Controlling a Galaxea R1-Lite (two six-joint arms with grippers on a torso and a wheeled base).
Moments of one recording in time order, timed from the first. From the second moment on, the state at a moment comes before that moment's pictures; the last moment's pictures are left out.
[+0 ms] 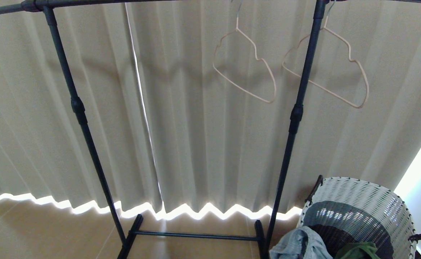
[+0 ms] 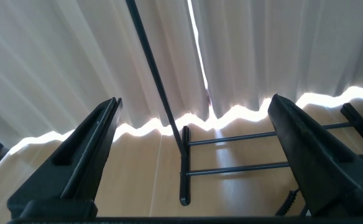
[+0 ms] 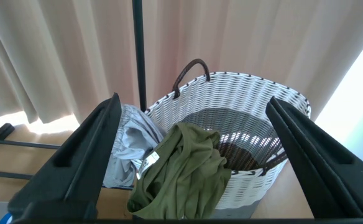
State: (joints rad) left arm -0.01 0.00 -0.03 0.14 0.01 0.26; right arm 0.00 0.00 -0.05 0.12 -0.01 -0.01
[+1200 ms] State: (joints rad) left arm -0.01 0.00 -0.03 0.14 0.01 0.26; right arm 0.01 0.09 -0.12 0.16 -0.02 -0.05
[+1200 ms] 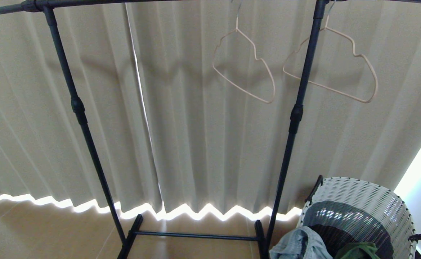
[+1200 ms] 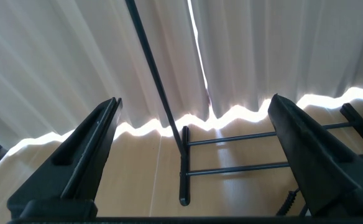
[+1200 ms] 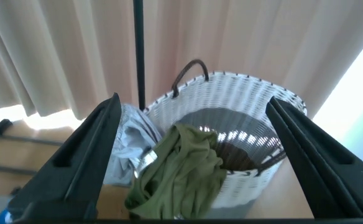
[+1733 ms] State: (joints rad) left arm -0.01 0.00 -0.04 0.14 0.01 0.26; right arm 0.01 0.74 -0.23 0.14 -0.17 -0.36
